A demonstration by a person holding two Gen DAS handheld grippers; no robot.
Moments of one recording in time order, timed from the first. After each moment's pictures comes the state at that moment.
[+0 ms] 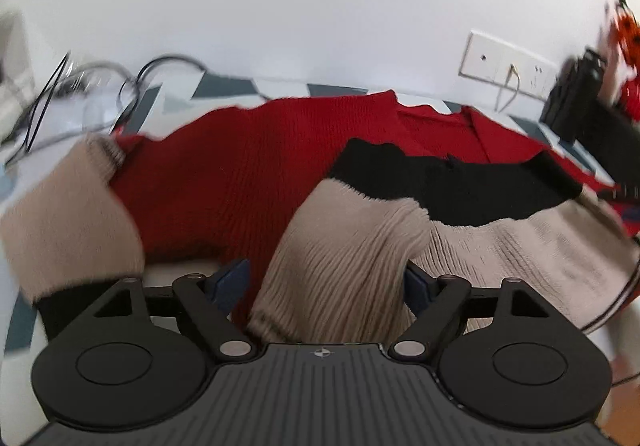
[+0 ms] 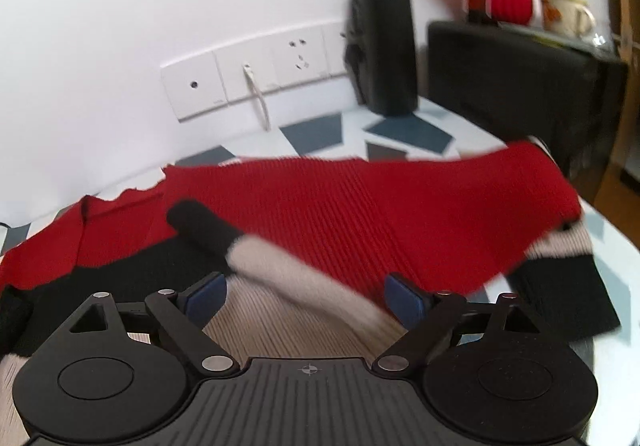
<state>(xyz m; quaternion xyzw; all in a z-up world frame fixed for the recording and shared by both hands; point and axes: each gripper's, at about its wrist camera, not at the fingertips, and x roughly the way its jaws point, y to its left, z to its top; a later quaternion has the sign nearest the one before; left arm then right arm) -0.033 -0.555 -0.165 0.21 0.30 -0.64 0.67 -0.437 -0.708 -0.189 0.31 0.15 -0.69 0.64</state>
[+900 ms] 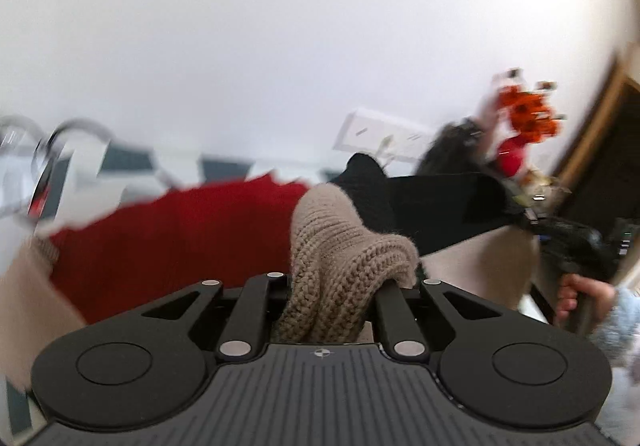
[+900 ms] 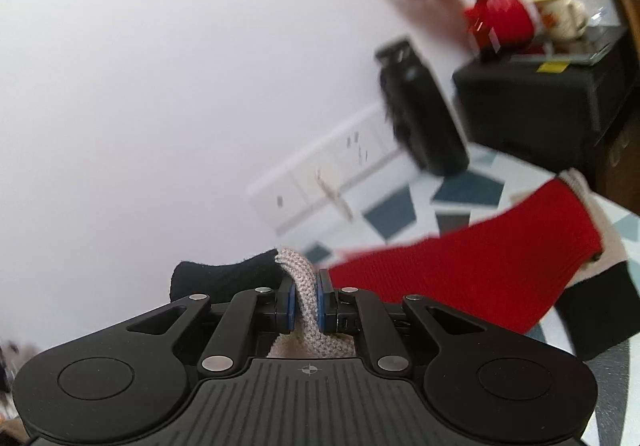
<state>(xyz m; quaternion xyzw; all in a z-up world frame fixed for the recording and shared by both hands) 0.000 -0.541 -0.031 0.12 0.32 -0.77 0.54 -0.484 -0.638 -0.087 0.36 -0.09 -0.63 0.68</state>
